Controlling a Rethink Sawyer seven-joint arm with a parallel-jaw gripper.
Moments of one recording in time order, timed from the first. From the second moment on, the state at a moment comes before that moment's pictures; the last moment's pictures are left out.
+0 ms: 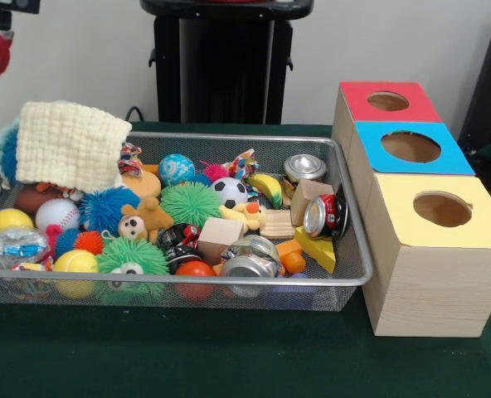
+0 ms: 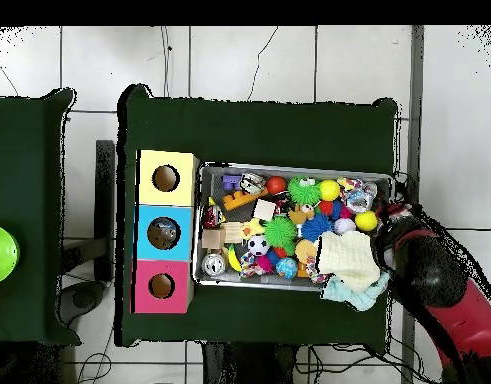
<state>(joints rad) -0.82 -0.77 0.11 1.84 0.13 0.13 1.92</state>
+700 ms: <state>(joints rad) -0.97 -0.65 0.13 1.85 0.09 -0.18 1.92</state>
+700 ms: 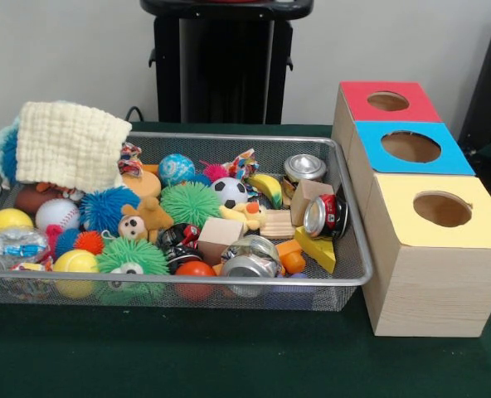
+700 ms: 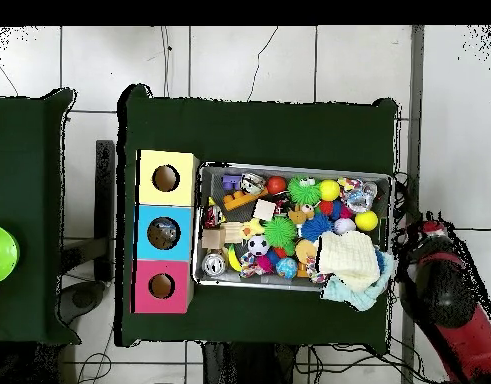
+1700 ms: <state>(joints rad) -1.02 -0.60 0.26 1.99 0.08 -0.18 1.92</state>
